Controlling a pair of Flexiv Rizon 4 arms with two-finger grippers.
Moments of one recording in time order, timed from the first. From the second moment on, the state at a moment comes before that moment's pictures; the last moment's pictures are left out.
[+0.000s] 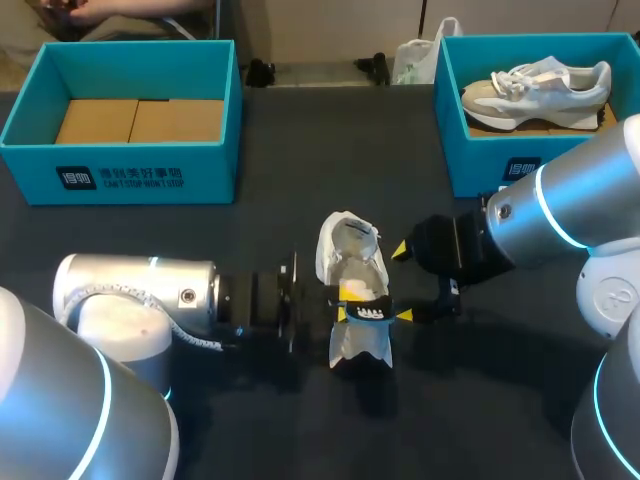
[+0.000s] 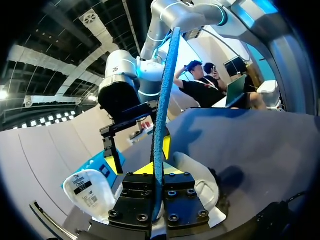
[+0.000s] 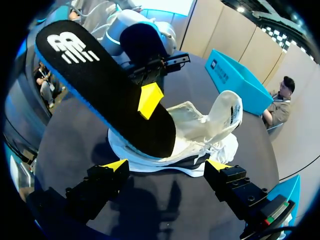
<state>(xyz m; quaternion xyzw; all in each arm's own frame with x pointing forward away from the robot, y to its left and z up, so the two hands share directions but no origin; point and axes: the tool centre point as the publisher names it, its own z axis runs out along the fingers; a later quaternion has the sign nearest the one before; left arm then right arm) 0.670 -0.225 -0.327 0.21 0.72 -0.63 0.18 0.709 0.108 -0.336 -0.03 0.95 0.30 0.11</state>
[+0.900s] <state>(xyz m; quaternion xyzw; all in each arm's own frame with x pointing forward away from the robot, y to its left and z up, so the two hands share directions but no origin) 0.686 -0.225 -0.334 0.23 0.73 -0.62 0.20 0.709 0.108 -0.336 -0.03 0.95 0.30 0.11</state>
